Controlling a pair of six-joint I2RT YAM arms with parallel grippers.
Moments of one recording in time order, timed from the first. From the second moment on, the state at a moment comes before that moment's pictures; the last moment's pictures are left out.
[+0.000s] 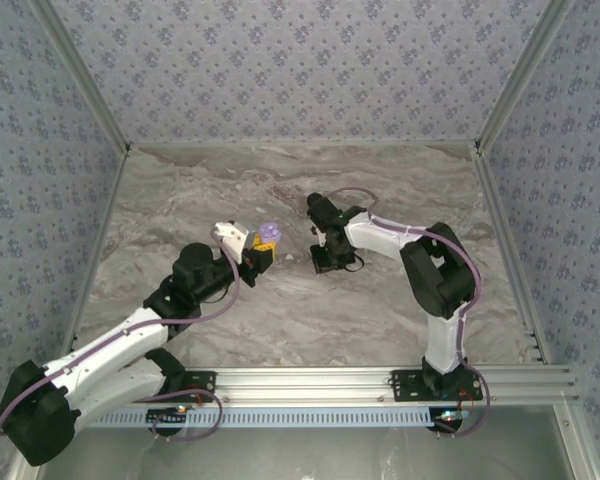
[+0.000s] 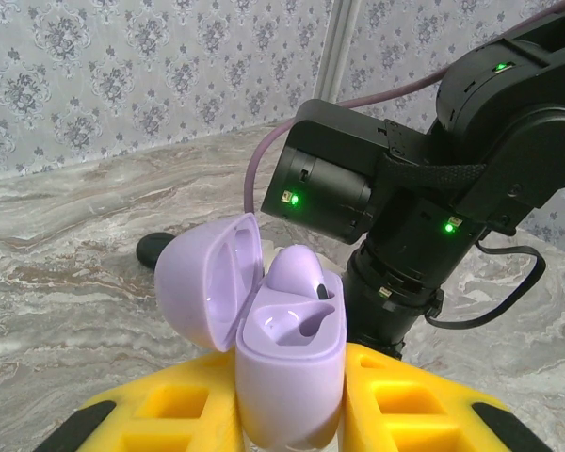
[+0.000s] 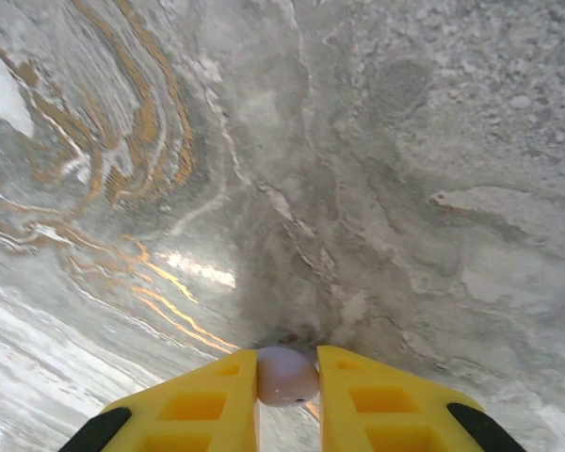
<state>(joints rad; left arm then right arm) -0.70 0.89 0.48 0.25 0.13 -0.17 0.64 1.92 1.29 -0.74 -0.12 0.35</state>
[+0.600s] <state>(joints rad) -0.70 0.89 0.48 0.25 0.13 -0.17 0.65 1.87 1.28 -0.78 -0.10 0.29</state>
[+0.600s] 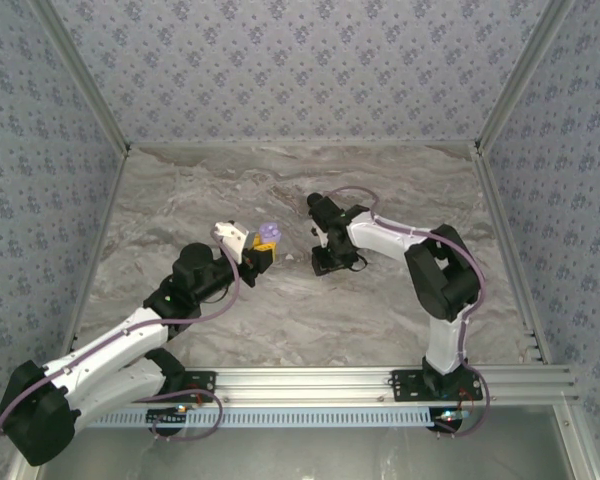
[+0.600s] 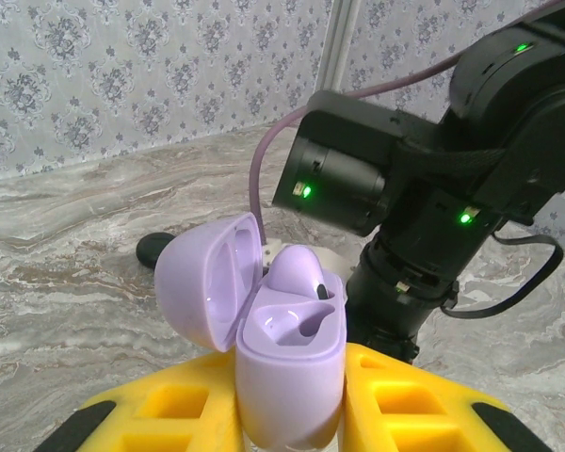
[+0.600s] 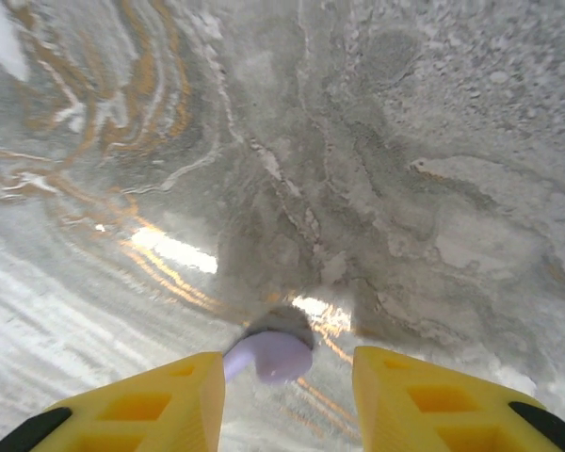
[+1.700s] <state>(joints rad) -0.70 0.89 0.48 0.25 0.13 -0.17 0.65 1.86 1.18 -0.72 -0.11 0.37</state>
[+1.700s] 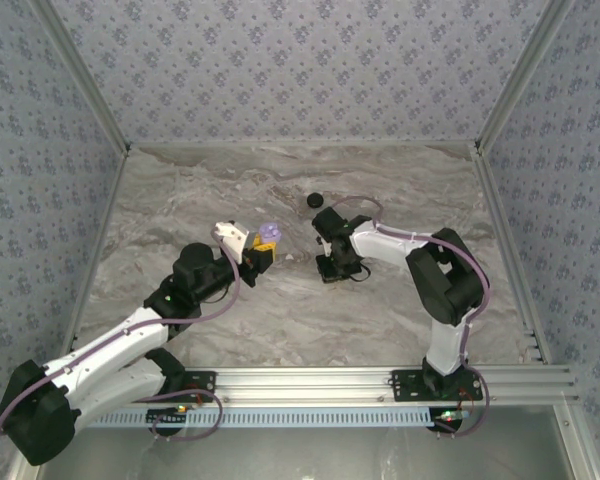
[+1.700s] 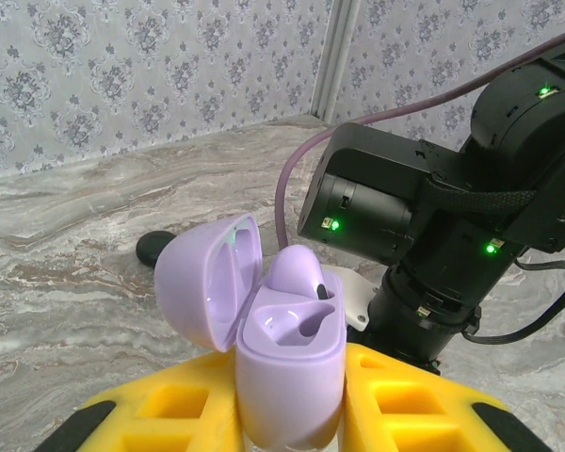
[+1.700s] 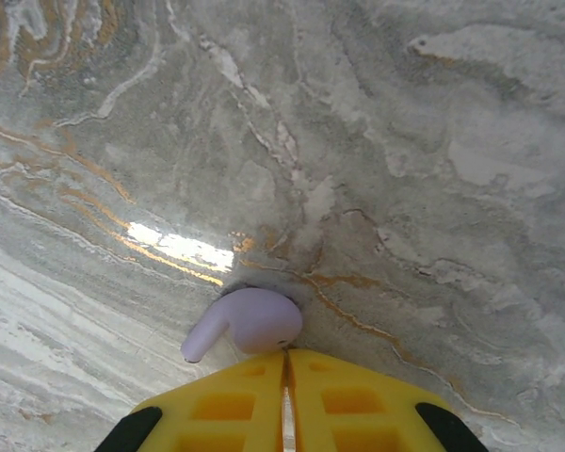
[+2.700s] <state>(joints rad) -0.70 0.89 0.48 0.25 0.13 -0.18 0.67 1.82 1.26 -0.73 -0.03 0.34</state>
